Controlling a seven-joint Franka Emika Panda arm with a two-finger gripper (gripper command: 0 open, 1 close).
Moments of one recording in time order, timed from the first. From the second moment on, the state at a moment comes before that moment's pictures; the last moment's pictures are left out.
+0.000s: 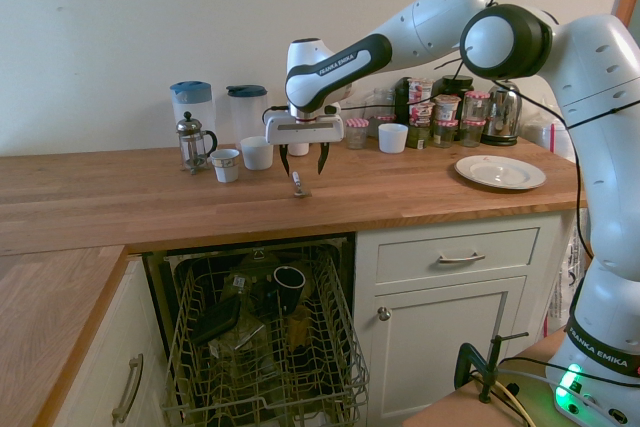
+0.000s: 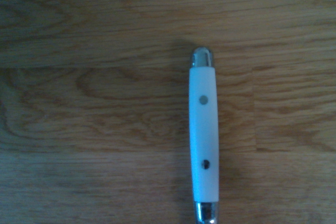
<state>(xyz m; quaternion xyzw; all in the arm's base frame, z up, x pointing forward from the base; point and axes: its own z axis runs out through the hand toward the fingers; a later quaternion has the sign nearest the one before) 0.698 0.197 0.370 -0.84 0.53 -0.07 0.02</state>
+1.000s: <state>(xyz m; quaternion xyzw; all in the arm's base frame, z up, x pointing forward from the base) 0.723 0.198 0.340 -0.84 0.54 -0.04 0.02</state>
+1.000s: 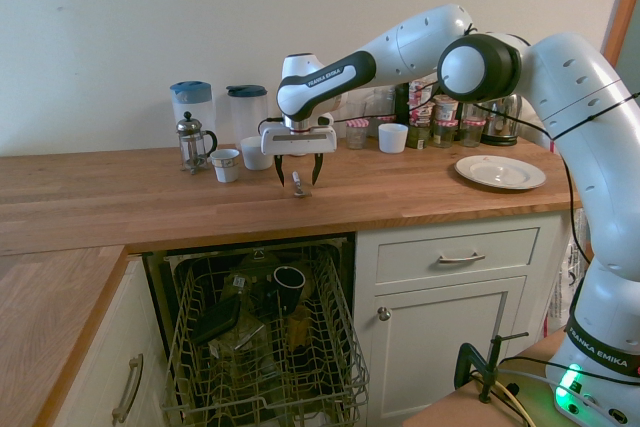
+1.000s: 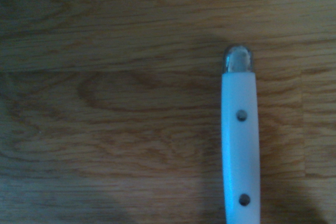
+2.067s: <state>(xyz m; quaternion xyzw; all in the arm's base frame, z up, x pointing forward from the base) 0.724 0.201 0.338 -0.85 0.53 -0.03 0.02</state>
